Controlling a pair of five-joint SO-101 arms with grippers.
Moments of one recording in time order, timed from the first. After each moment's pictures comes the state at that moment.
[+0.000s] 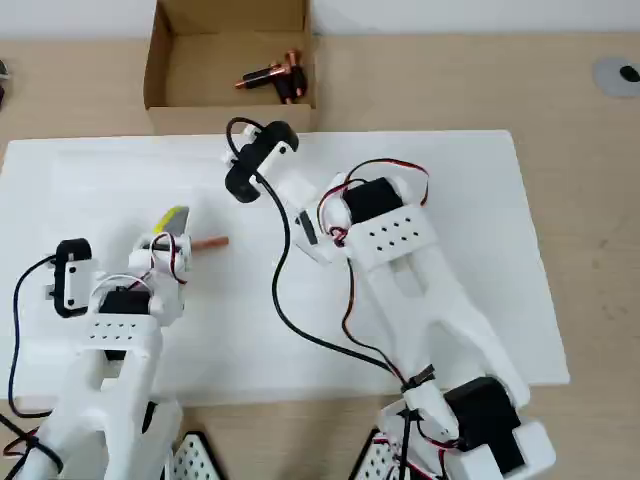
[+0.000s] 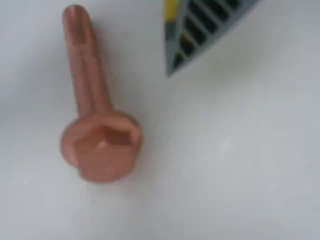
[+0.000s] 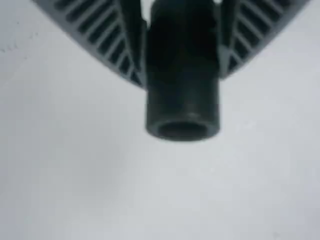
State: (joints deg) left arm -2.5 -41.1 72.7 31.6 72.7; right arm -27.8 -13.5 22.5 68.5 20.1
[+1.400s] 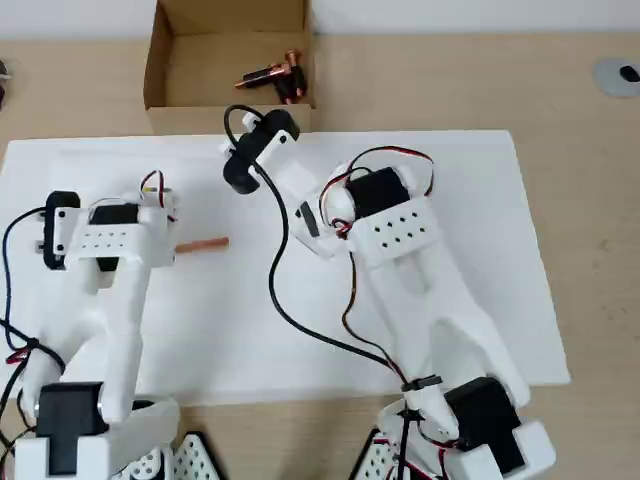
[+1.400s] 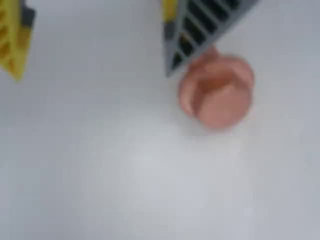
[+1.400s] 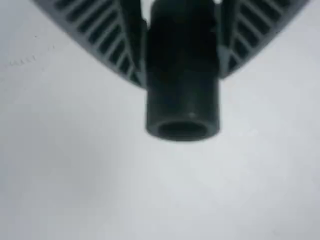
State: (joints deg) left arm -6.2 -13.2 39.3 48.7 75.8; right arm -27.8 -13.5 15.9 74.9 20.1
